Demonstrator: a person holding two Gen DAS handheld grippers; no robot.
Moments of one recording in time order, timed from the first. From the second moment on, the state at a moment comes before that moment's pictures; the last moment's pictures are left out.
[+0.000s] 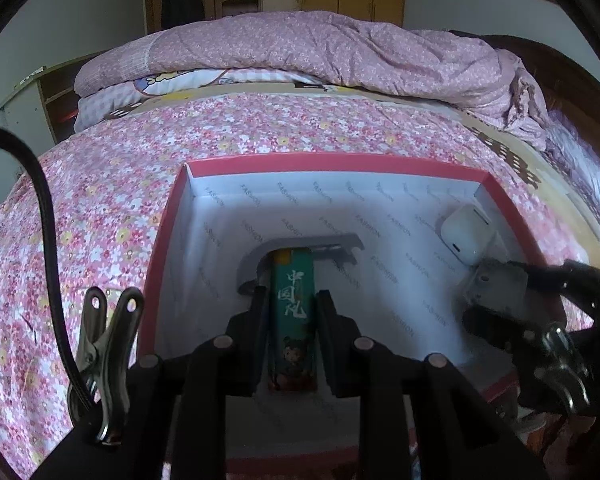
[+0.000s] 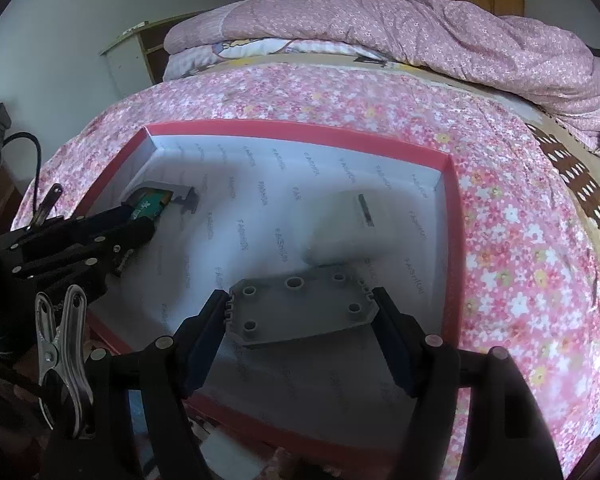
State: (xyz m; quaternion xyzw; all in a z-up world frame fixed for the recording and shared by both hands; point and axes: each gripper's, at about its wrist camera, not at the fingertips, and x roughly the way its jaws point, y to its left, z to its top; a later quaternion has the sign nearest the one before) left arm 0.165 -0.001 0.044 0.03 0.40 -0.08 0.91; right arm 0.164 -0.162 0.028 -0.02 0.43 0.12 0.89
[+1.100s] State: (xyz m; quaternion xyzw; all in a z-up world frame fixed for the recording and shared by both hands) left arm 0.111 0.017 0.069 0.00 0.39 -0.09 0.92; right arm 0.114 -0.173 0.060 -0.01 0.38 0.12 0.92
